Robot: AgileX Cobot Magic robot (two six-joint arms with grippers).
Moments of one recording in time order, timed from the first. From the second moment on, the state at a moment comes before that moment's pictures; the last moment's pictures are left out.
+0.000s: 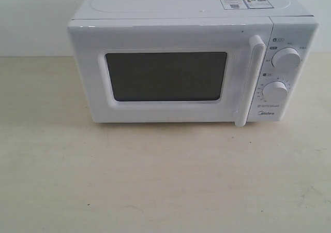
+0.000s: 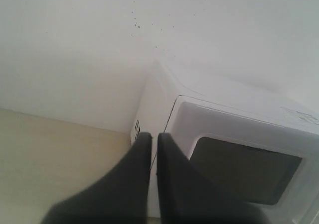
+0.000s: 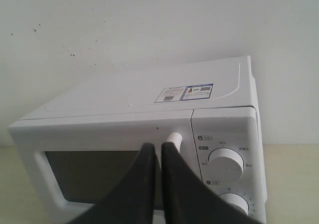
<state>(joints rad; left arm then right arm) 0.07 0.00 -0.29 -0.61 0.41 0.27 0.57 0.38 -0.37 1.74 -0.24 -1.57</state>
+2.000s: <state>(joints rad) 0.07 0.00 0.00 0.05 0.29 -0.22 0.57 0.38 -0.37 1.74 -0.24 -1.57</state>
